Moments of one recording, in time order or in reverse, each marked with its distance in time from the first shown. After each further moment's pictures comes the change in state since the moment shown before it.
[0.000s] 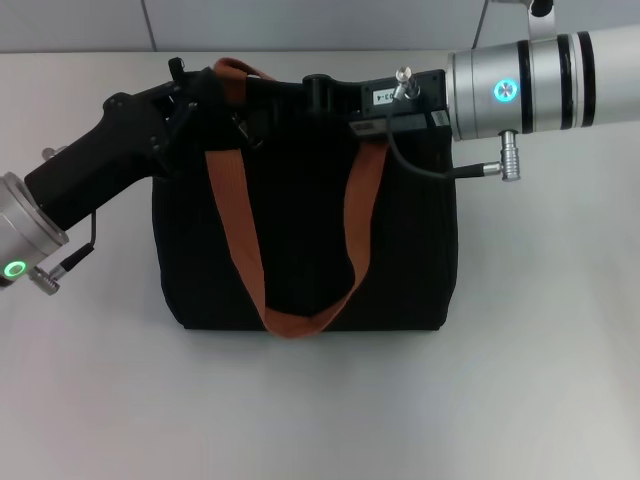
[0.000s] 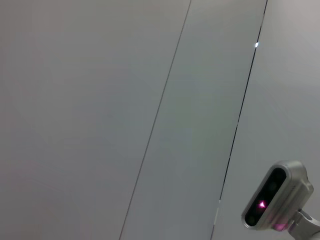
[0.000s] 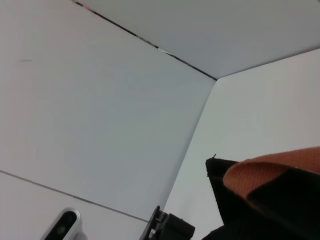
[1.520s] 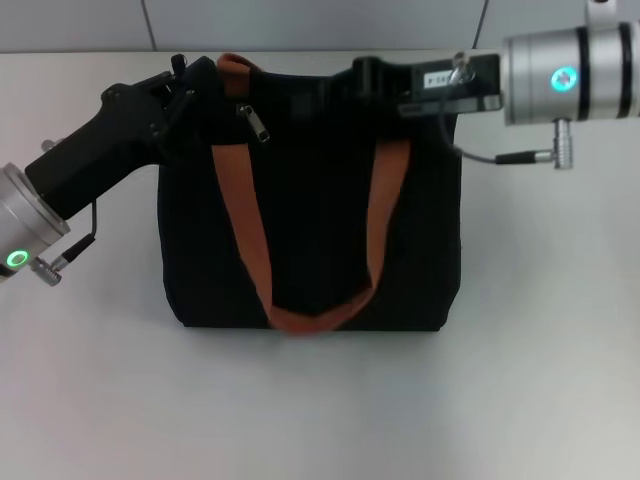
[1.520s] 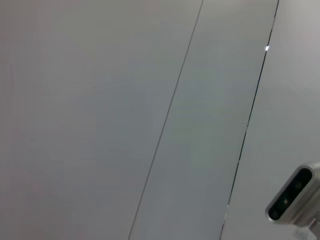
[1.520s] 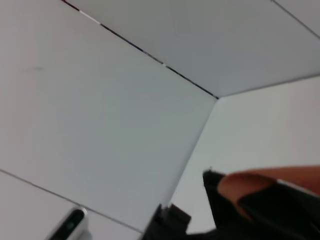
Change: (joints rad) left arm -0.011 -0.001 0.006 -0.004 -0.028 -0.025 -0.012; right arm -0.082 -0.031 0.017 -0.112 0.014 -0.060 -0.024
